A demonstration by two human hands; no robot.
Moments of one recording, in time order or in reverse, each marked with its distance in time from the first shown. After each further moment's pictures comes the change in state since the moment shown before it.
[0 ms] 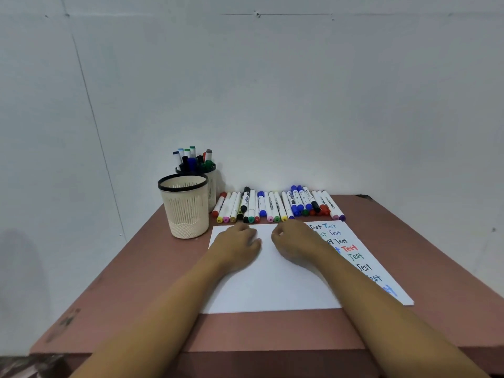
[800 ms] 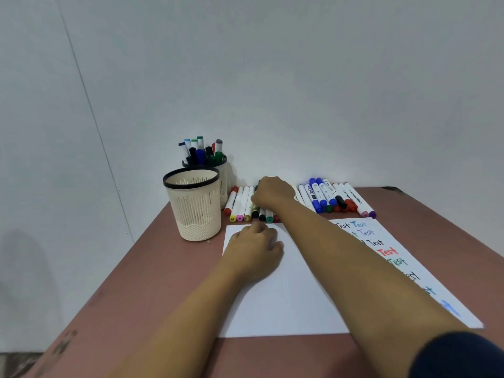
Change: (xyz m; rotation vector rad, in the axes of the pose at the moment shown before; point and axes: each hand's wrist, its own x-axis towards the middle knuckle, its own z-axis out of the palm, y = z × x) left_hand 0.006 -0.007 0.009 0.003 0.079 0.052; right_hand 0.131 -0.070 0.018 -0.123 0.162 -0.003
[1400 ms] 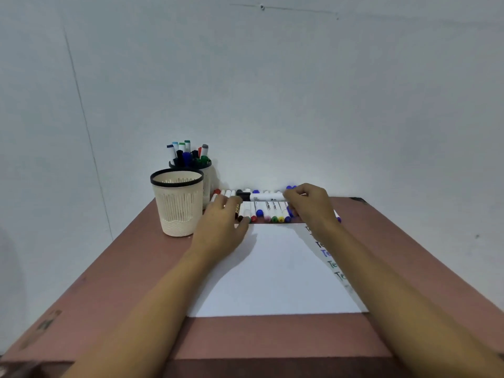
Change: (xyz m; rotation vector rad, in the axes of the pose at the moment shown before) left_hand -0.005 0.003 -0.028 -0.076 0.448 0.016; right_hand -0.114 0.074 -0.071 0.891 0.209 0.072
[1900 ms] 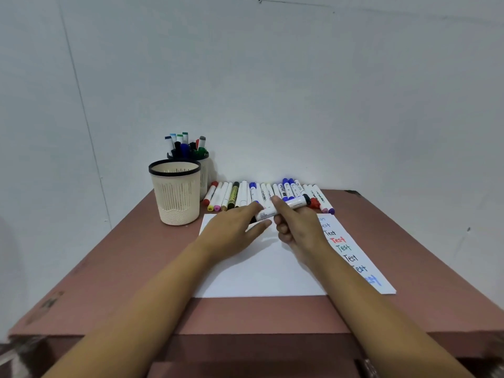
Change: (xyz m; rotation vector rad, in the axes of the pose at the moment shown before) left_hand -0.017 0.032 -0.010 -0.030 -0.215 0.178; right_hand -0.046 0.019 0.013 0.458 -0.124 0.213
